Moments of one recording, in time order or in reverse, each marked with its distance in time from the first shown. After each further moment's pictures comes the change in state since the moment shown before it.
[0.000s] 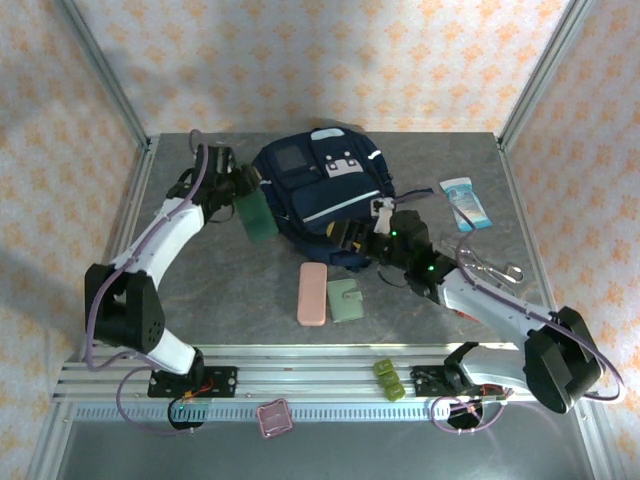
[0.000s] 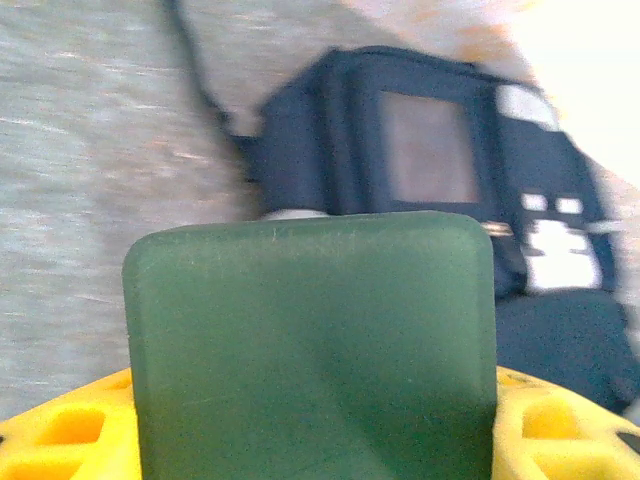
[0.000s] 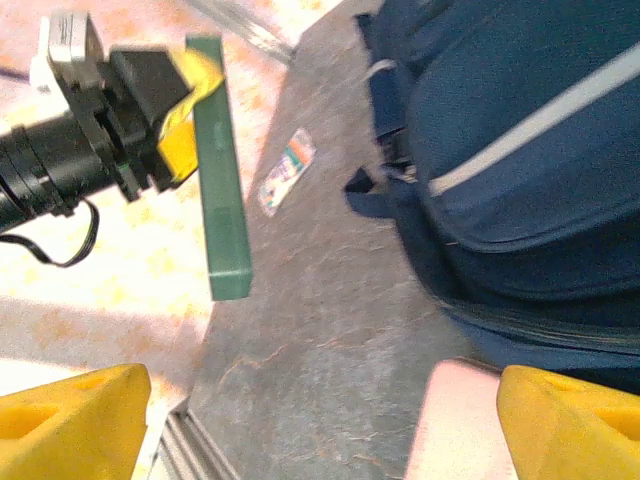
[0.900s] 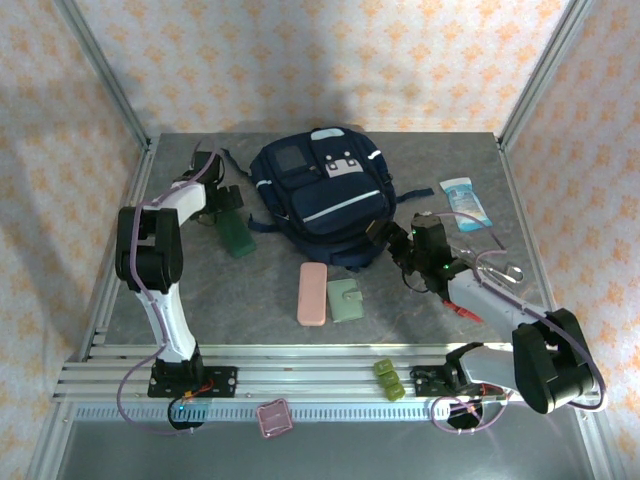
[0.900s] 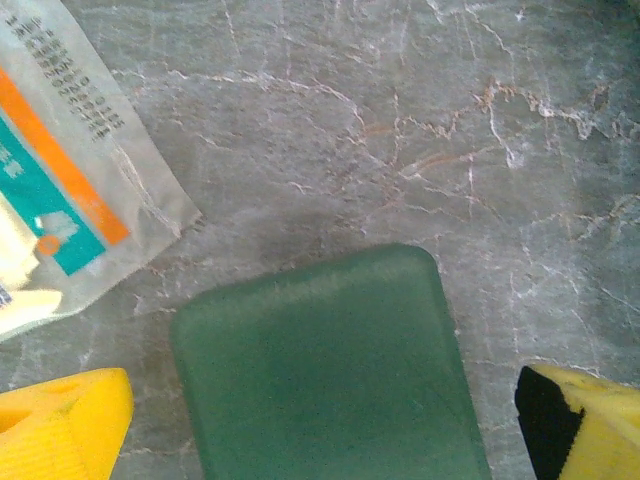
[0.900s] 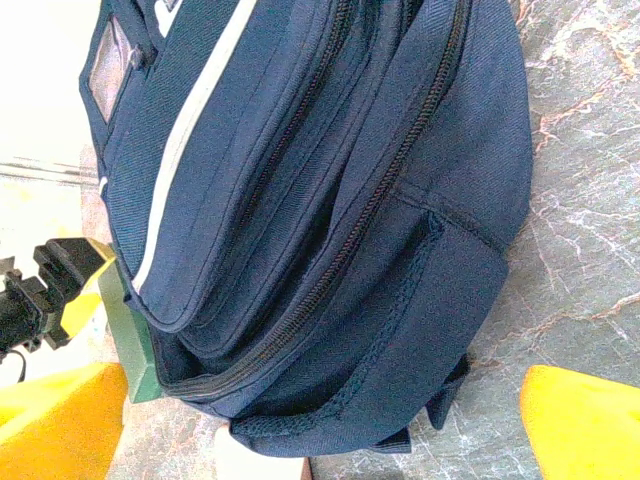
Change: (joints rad) left arm 0.203 0.460 0.141 -0.071 -0.151 0.315; right arm -0.259 -0.002 -0.120 -0.170 0.128 0.130
